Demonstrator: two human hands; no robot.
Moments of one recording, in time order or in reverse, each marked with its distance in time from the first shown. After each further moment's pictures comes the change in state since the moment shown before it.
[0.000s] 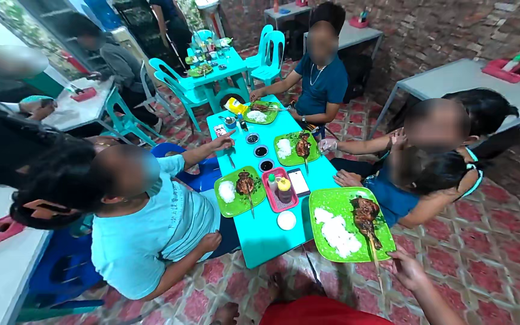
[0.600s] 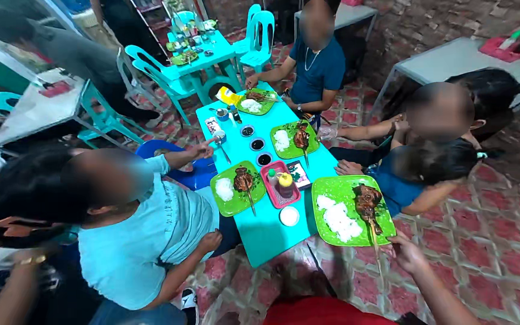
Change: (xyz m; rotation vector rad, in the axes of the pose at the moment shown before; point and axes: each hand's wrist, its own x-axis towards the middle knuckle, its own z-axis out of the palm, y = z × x) left_hand 0.016 -0.041 -0.020 0.019 -0.053 0.007; right_hand 0.015 0.006 0.020 -0.013 0.077 -0.023
